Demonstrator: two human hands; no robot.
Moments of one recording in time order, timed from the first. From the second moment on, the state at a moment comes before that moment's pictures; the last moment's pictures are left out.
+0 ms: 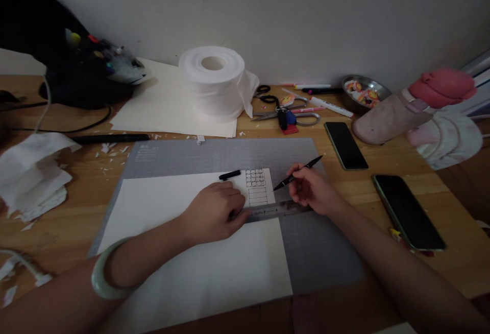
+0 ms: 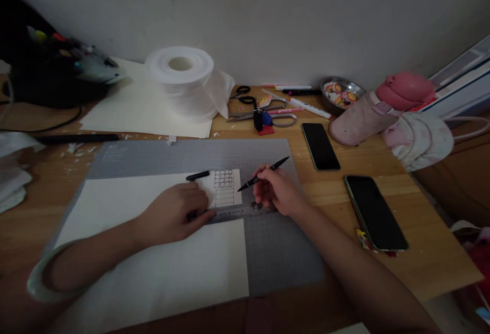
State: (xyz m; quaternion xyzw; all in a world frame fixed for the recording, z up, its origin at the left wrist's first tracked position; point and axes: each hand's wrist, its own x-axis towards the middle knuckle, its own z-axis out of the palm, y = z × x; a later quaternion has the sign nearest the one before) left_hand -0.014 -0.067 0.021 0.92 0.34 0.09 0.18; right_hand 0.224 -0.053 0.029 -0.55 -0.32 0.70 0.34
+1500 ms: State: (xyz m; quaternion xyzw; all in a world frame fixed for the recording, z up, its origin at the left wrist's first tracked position) left_hand -0.030 -0.042 0.013 0.85 0.39 0.25 0.24; right_hand 0.223 -0.054 0.023 -0.55 -0.38 0.66 0.34
